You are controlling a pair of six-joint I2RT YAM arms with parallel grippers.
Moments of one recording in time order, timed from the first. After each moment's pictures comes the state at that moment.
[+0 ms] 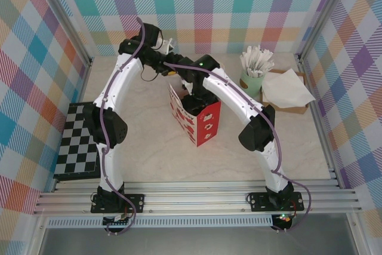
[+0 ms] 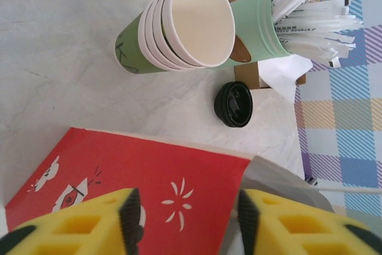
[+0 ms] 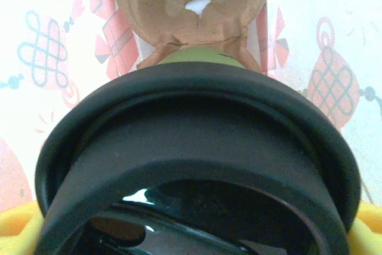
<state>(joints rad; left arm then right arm) -0.30 2.08 2.27 -1.13 0.61 -0.32 0.77 2.23 2.41 -1.69 -0.02 0.26</state>
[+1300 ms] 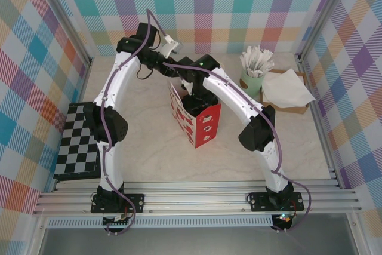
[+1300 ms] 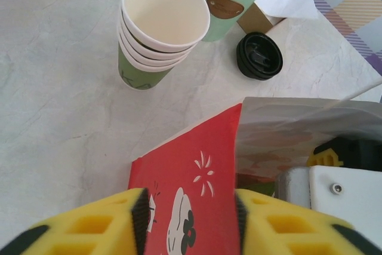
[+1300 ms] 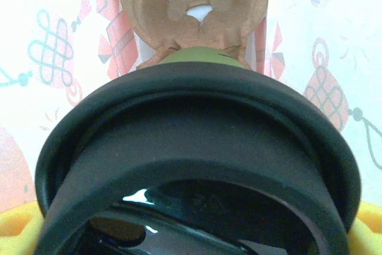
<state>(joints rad) -0.29 2.12 2.33 -1.22 0.65 0.30 0.77 2.23 2.42 -1.69 -0.03 0.24</state>
